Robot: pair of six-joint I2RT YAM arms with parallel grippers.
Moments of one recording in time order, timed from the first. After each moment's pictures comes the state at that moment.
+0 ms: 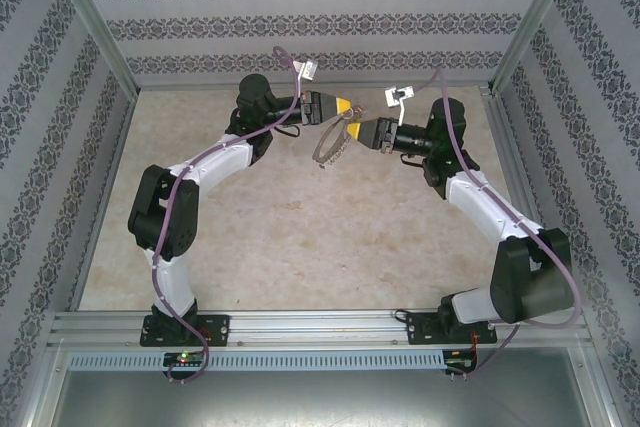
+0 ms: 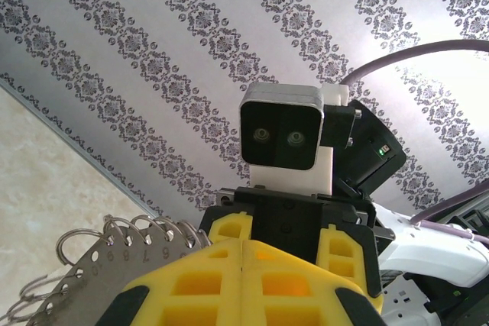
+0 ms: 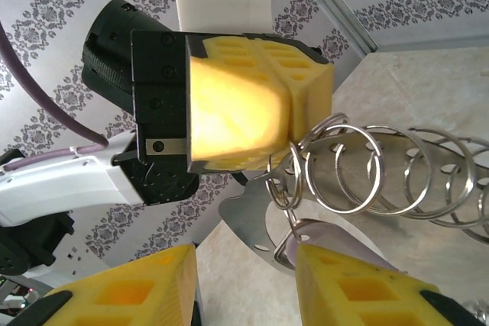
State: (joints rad) left arm -0.41 1.90 1.44 0.69 1.05 -1.03; right arm 0.20 1.41 0.97 0.38 -1.06 0.73
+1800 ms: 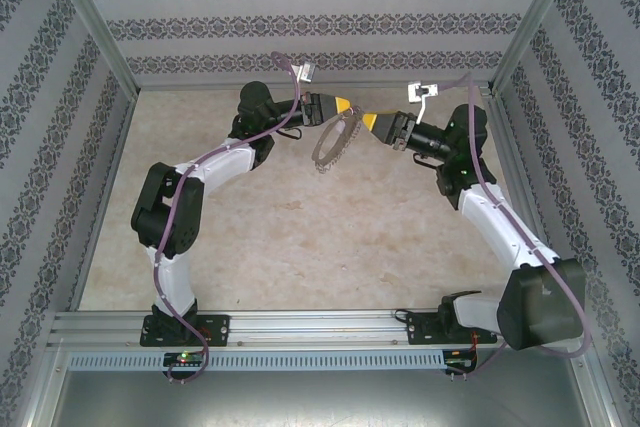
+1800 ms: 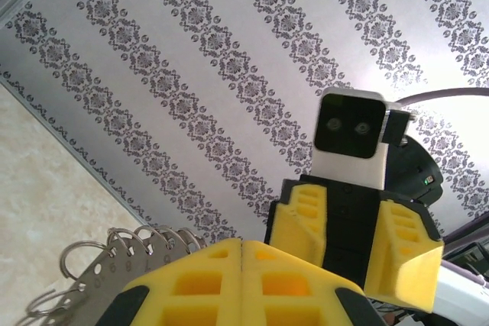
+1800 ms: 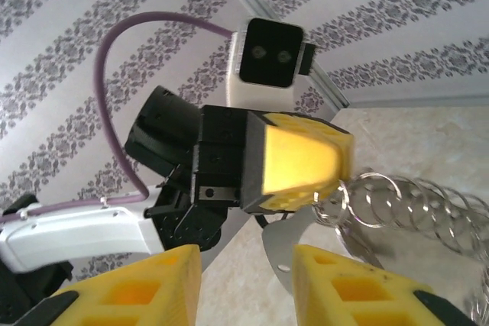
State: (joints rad) left arm -0.41 1.93 1.40 0.81 0.97 -1.12; right arm 0.16 1.27 0.91 0.41 -0.93 0.80
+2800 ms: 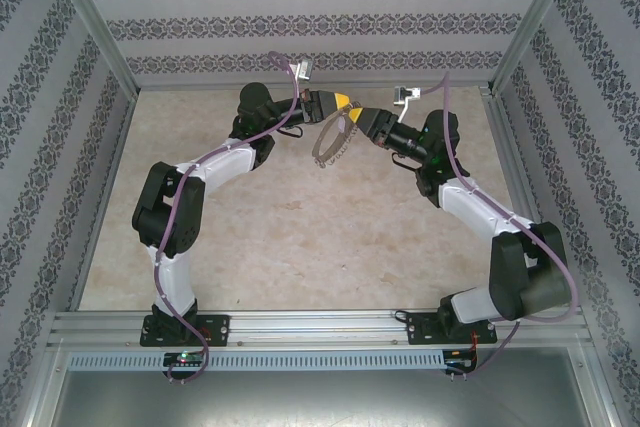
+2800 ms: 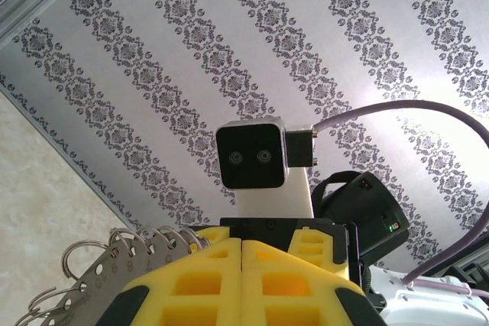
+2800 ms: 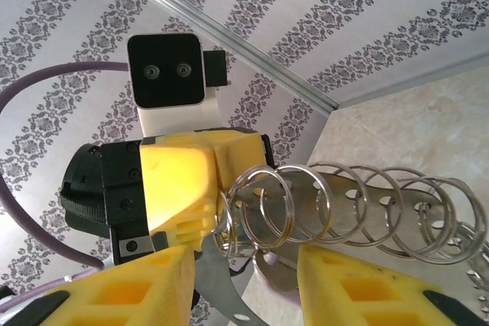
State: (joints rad) left arm -0.41 1.94 1.40 0.84 0.93 -1.16; right arm 0.25 1.43 0.88 0.62 -0.75 1.04
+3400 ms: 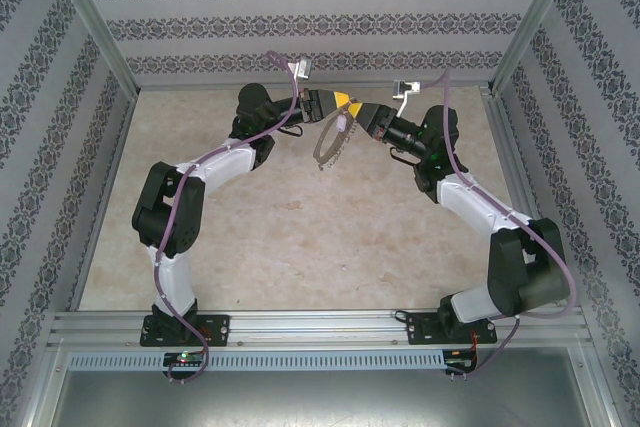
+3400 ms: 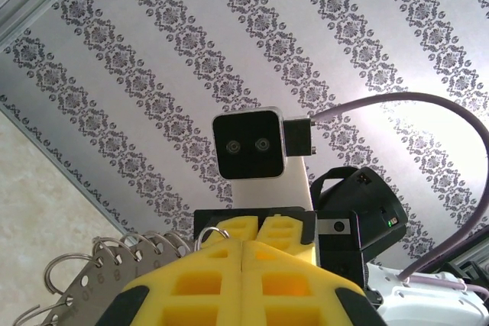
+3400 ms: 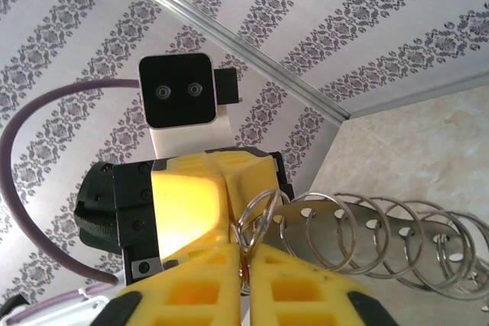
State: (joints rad) left arm -0.41 1.94 1.40 0.88 0.92 -1.17; right arm 0.26 1.45 0.92 0.64 -0.74 1.06
